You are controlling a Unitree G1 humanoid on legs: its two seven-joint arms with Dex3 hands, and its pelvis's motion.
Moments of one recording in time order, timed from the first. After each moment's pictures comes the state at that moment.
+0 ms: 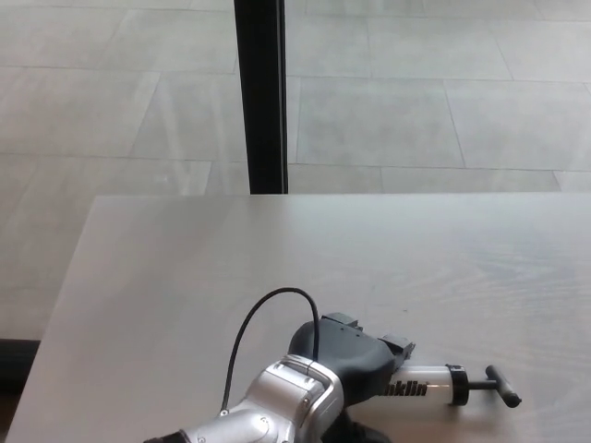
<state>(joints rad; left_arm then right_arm) -0.73 0.33 -1.18 0.19 0.61 0.57 -0.22 -0.33 -0.48 -0.25 0.08 0.22 0.14 0.00</state>
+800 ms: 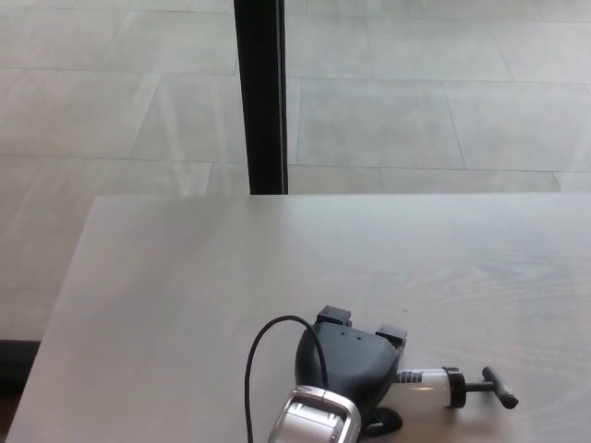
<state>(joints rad) -0.58 0.11 -1.05 0.37 0.80 0.63 0.07 -0.35 -0.45 -0.27 0.07 0.22 0.16 -0.01</state>
